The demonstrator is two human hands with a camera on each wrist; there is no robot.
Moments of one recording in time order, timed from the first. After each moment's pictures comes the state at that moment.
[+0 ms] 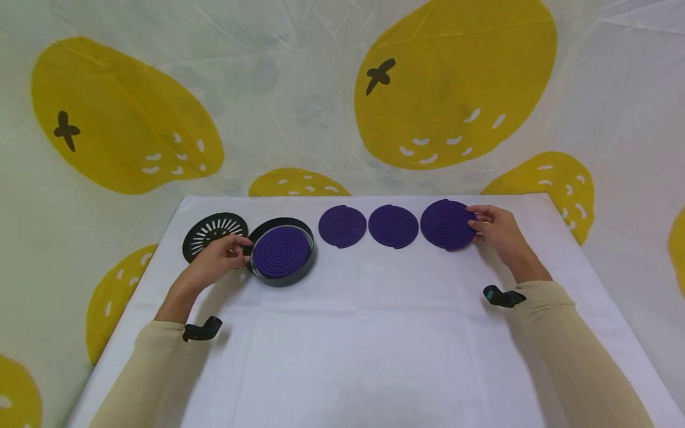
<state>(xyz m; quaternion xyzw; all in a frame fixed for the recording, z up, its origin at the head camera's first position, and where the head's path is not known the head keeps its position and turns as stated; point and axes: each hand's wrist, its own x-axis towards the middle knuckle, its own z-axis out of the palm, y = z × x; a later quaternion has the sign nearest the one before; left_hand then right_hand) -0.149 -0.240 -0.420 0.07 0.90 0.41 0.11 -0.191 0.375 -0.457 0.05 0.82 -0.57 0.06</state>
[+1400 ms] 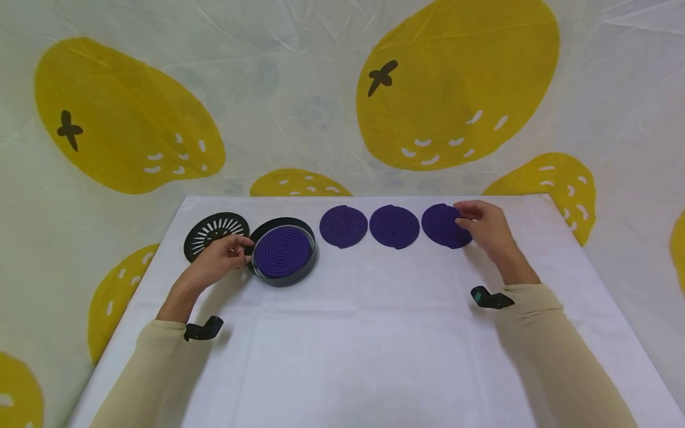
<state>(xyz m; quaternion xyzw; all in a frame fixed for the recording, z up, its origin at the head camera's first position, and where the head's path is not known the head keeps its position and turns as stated) -0.150 -0.240 -0.418 0.07 0.90 0.41 0.12 -0.185 0.337 -0.430 0.01 0.87 -0.49 -0.01</state>
